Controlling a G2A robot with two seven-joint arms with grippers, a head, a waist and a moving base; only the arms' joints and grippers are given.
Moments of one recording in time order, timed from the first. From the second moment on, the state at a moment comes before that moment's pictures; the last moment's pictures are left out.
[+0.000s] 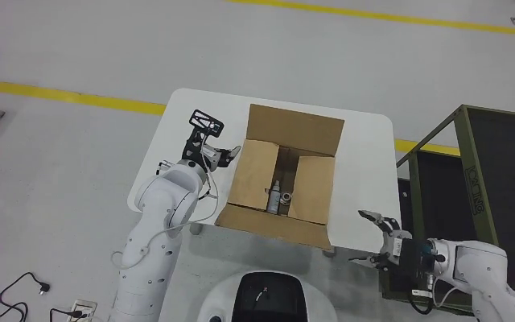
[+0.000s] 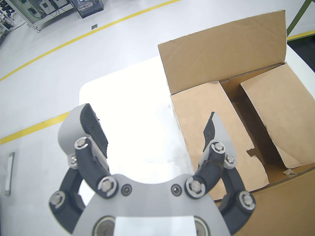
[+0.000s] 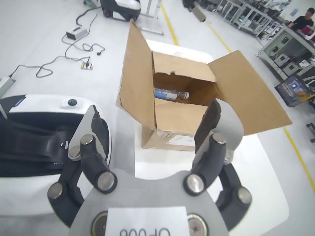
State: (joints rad) left arm 1.06 -1.44 -1.37 -1.75 1.55 -0.27 -0.68; right arm -1.62 -0.84 1.64 -1.76 -1.69 -1.00 -0.69
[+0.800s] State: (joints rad) left arm 1.06 -1.44 -1.37 -1.75 1.55 -0.27 -0.68; right arm -1.40 -0.91 1.26 -1.67 -1.19 -0.86 -0.02
